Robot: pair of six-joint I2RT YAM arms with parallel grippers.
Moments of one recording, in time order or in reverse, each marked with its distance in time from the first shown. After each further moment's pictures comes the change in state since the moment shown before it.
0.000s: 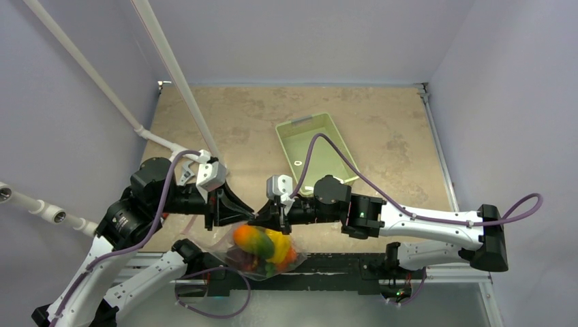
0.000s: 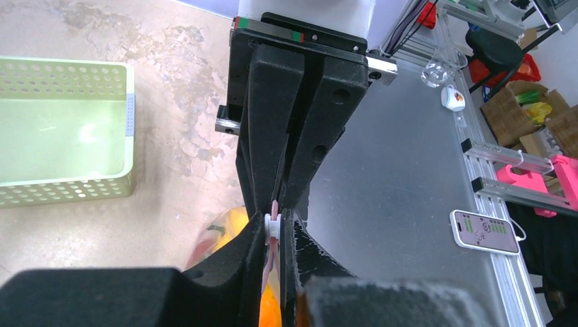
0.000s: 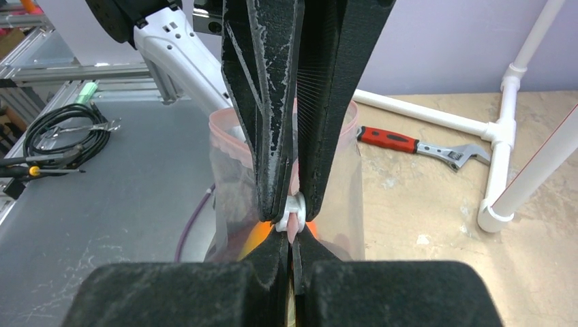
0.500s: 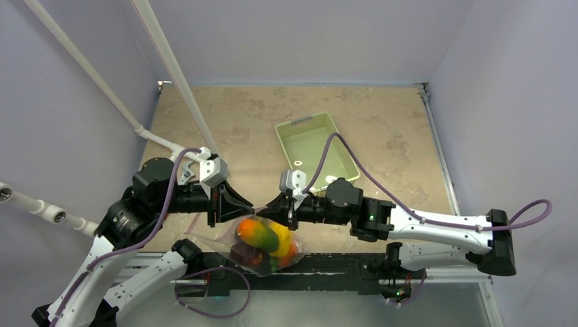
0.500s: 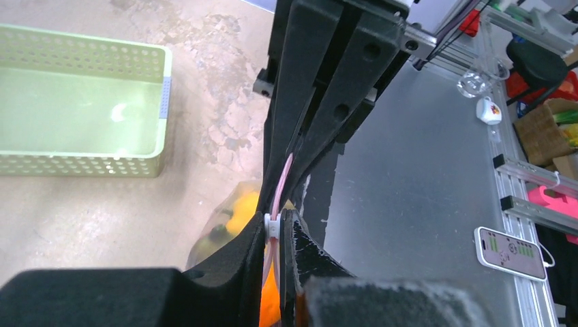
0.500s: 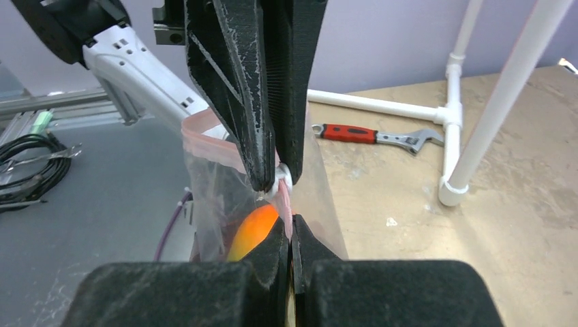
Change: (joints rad) left arm 0.000 0.000 -0.006 -0.018 -0.097 -0.008; right arm -0.016 -0.077 -0.071 0.027 0.127 0.029
